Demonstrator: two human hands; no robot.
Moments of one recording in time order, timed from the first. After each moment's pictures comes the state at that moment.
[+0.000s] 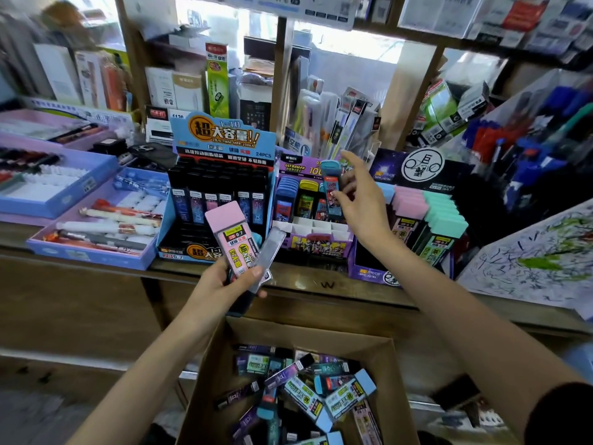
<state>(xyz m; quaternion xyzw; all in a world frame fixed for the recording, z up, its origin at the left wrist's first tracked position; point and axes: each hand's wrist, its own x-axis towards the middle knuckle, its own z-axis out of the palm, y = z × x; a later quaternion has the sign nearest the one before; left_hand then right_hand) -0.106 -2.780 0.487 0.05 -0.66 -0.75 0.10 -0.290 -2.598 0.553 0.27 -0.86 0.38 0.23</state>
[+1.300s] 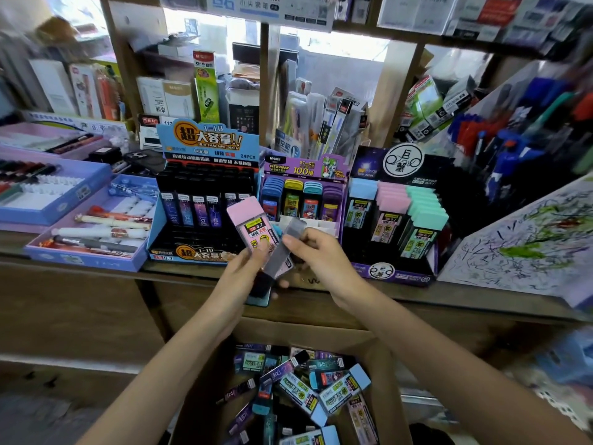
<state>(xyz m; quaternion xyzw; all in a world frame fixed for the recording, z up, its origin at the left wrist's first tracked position) -0.127 -2.737 0.499 0.06 -0.62 -0.78 0.08 -0.184 -2.603 0.539 0.19 -0.76 0.61 -0.13</state>
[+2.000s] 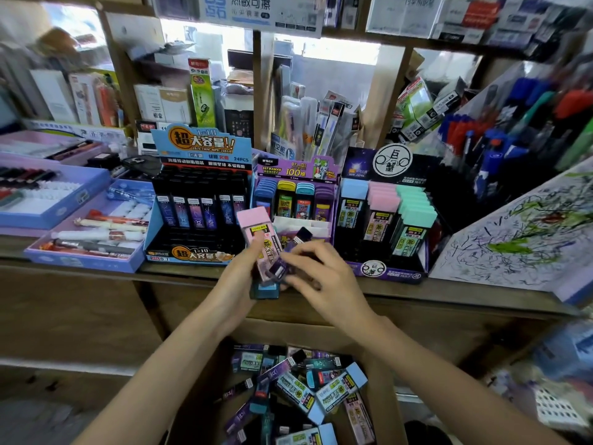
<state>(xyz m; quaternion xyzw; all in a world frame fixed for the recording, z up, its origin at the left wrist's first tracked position) -0.129 -2.726 0.510 0.06 -0.51 -0.86 0.00 -0.166 -2.568 0.512 0.45 -0.79 0.33 0.25</state>
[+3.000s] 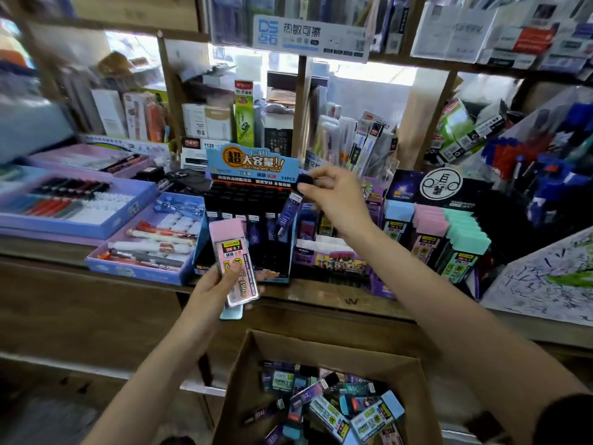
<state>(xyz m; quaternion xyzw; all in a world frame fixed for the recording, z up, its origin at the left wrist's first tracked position) -0.095 -2.818 0.498 0.12 -0.61 -0.78 0.13 -0.235 -2.669 0.615 0.22 -0.76 0.61 0.02</state>
